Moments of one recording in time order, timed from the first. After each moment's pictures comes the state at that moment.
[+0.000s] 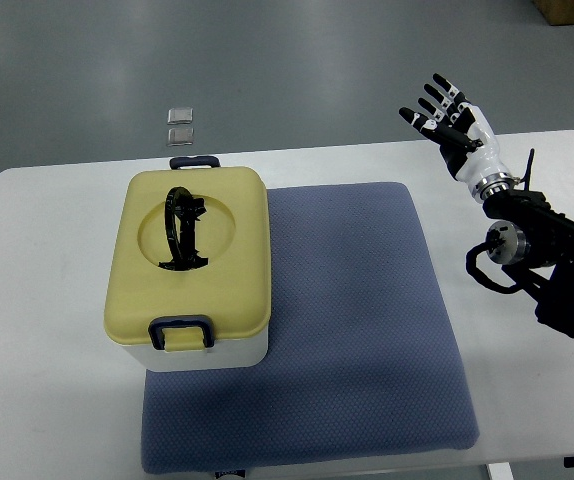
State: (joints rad) left arm 0.00 0.00 -0.02 -0.15 0.01 -0.02 0.06; right arm 0.83 -0.23 0.54 0.64 -0.09 0.04 0.53
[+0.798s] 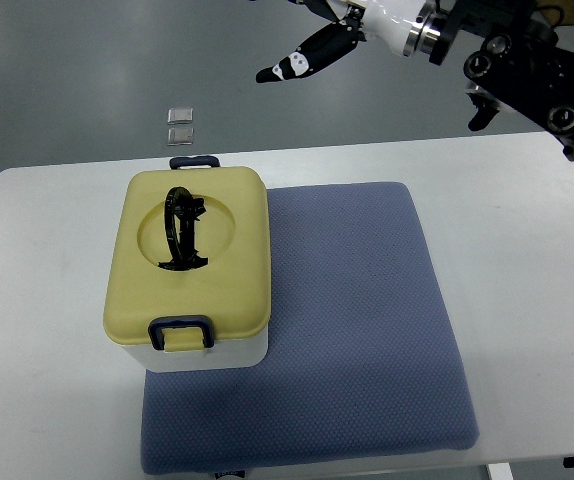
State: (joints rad) left arm 0.00 0.00 -0.02 -0.15 0.01 -0.02 0.06; right arm 1.34 -0.26 0.40 0.80 -1.04 0.33 0.54
